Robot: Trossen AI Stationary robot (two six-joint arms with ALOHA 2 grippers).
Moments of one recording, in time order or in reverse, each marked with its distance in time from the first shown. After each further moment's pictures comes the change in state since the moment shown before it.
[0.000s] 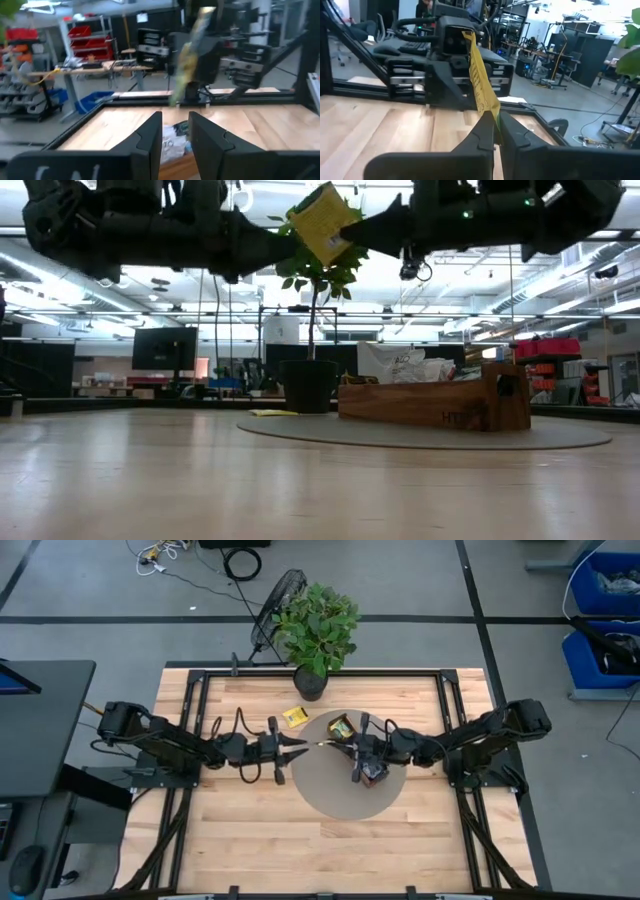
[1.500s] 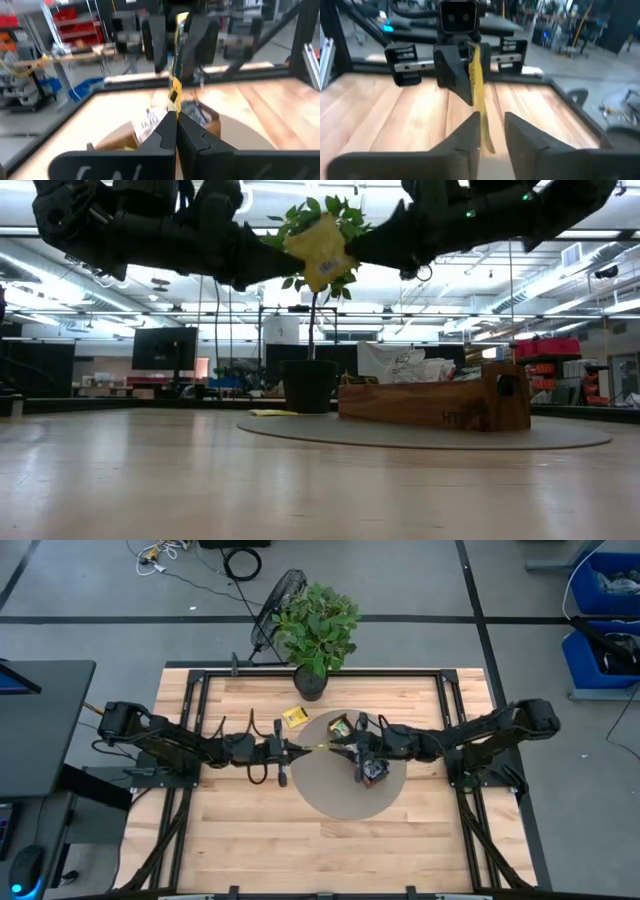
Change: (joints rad) left arm 0.009 0.001 0.062 -0.173 0.040 0.031; right arm -0.035 -0.057 0.057 -0.285 -0.093 0.105
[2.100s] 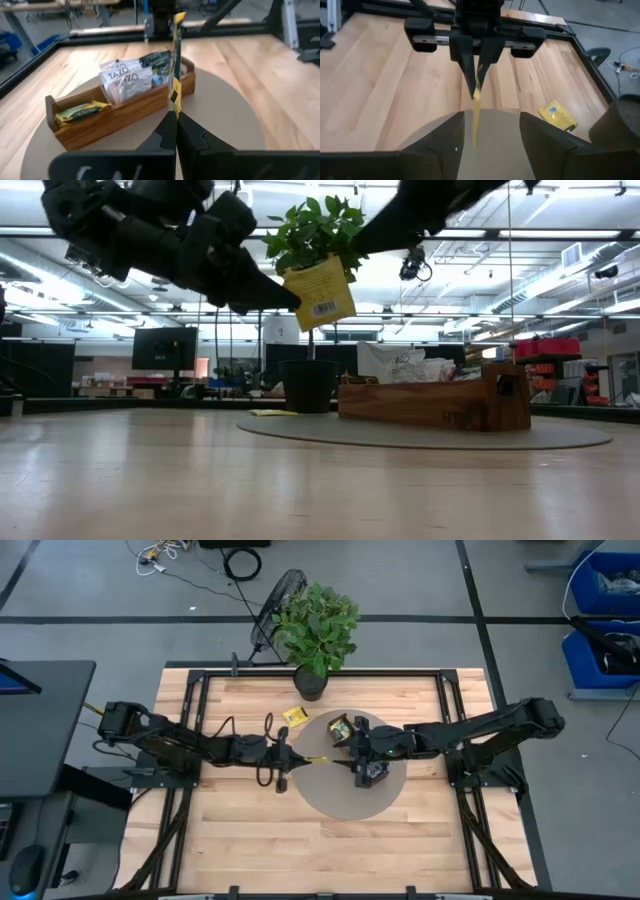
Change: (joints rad) left arm 0.001 0.000 0.034 -0.278 0.117 -0.086; right arm 0.063 -0.070 0.287 -0.726 0.025 0.046
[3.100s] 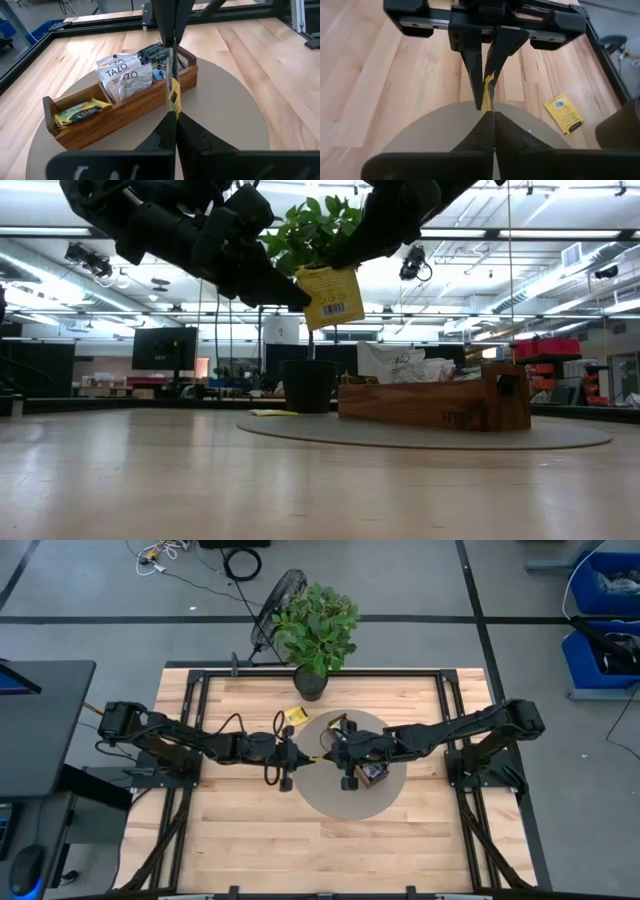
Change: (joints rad) left arm 0.011 0.000 0.136 -0.239 0.012 0.027; right arm -0.001 0.184 0.185 -0.142 0.010 -0.034
